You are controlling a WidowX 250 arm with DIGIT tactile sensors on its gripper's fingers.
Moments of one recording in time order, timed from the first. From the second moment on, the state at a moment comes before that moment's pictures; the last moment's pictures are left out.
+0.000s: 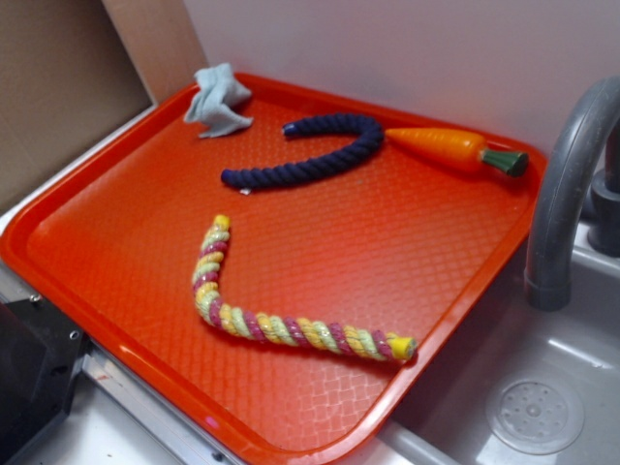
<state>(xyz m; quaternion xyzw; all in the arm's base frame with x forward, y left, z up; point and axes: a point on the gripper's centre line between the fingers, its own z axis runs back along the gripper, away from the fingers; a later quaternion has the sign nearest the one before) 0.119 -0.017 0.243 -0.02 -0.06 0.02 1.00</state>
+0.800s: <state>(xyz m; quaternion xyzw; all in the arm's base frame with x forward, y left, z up) 0.196 0.048 0.161 0.02 -0.14 0.26 0.96</state>
